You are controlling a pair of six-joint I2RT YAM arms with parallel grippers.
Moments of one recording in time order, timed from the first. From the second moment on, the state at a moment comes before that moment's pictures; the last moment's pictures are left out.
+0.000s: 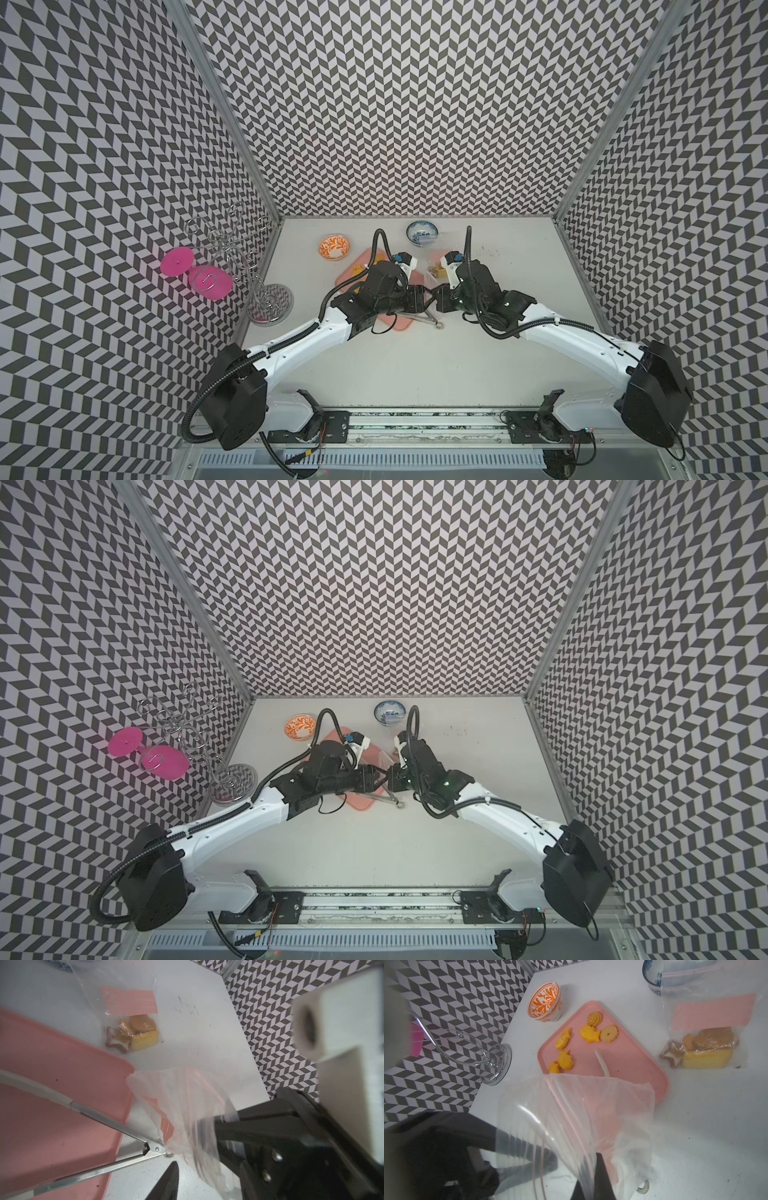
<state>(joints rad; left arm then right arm) -0.73 1.35 0.92 -0.13 0.28 -0.67 0.77 1.36 0.99 -0.27 0.02 0.54</state>
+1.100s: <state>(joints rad) -0.69 1.32 1.11 -0.54 0.14 -0.56 0.85 1.37 1.00 -0.25 0.22 0.58</state>
